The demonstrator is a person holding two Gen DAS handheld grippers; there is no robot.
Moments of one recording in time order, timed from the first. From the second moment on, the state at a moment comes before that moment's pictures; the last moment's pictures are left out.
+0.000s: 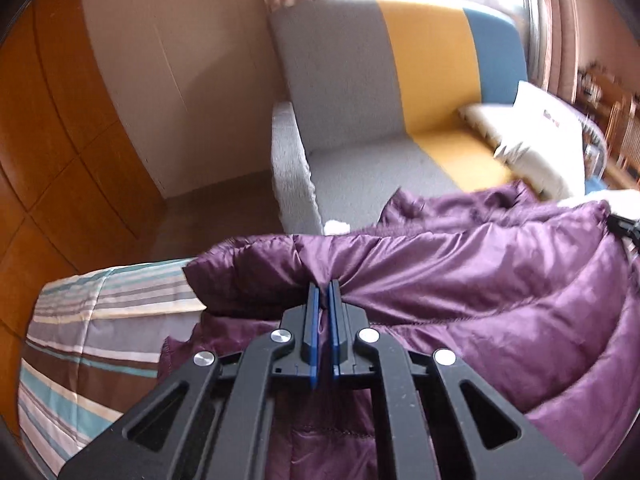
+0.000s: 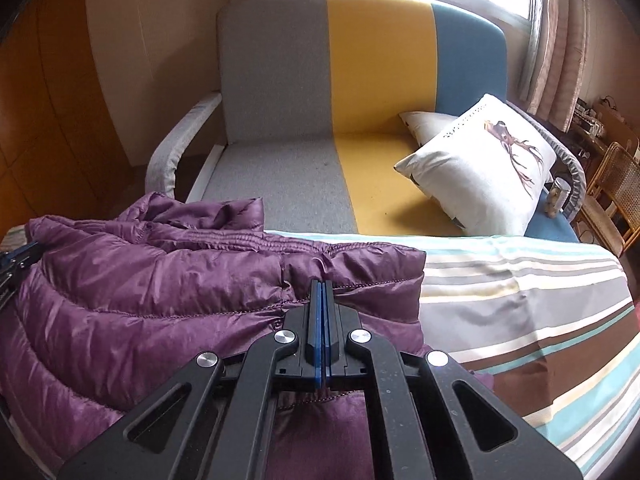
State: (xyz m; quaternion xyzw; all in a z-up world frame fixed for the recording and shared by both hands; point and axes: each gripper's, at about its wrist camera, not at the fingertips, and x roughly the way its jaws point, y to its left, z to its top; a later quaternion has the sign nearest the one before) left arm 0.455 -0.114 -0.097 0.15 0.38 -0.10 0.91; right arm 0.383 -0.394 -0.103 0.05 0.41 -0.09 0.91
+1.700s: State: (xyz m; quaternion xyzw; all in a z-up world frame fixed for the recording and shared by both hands) left arm 0.370 0.011 -0.135 0.02 0.45 -0.15 0.88; right arm 0.270 -0.449 -0.144 0.23 0.45 -0.03 0.87
